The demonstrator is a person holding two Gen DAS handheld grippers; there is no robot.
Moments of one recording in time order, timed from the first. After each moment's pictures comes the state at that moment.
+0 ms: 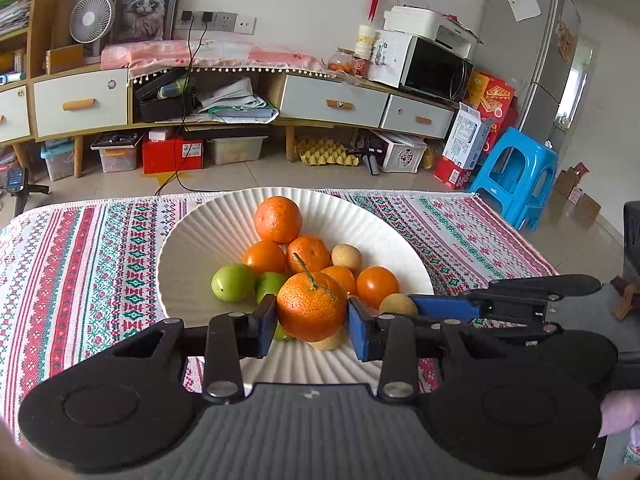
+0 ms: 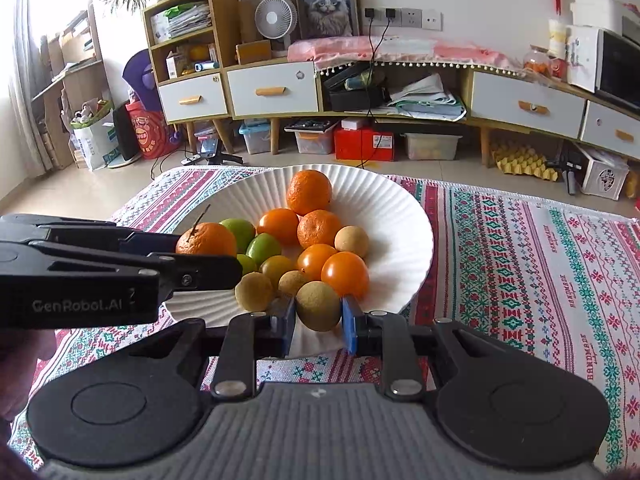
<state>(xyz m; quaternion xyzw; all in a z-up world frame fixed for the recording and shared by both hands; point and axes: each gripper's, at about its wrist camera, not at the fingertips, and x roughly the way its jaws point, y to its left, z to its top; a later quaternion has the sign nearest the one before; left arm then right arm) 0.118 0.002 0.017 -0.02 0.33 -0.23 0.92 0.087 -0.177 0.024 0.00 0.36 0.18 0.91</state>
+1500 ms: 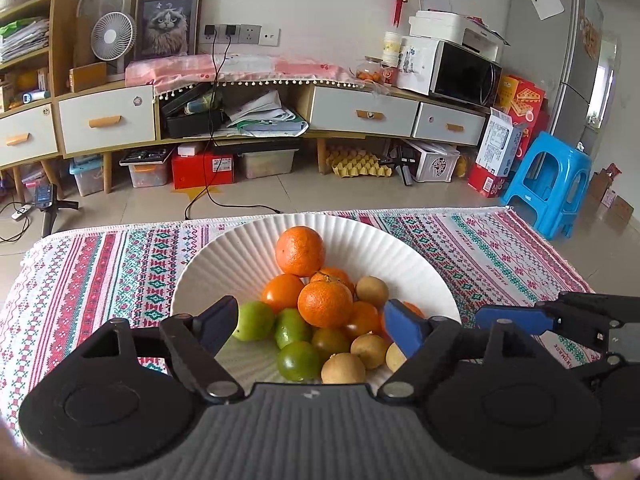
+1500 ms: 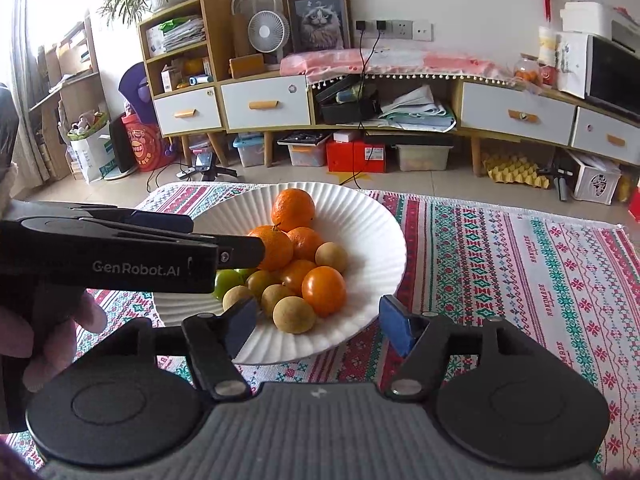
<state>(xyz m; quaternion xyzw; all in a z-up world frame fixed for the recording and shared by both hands) 0.128 -0.010 0.029 0.00 0.31 -0.17 0.93 0.084 -0.190 0.032 0.01 0.35 0.17 0.92</state>
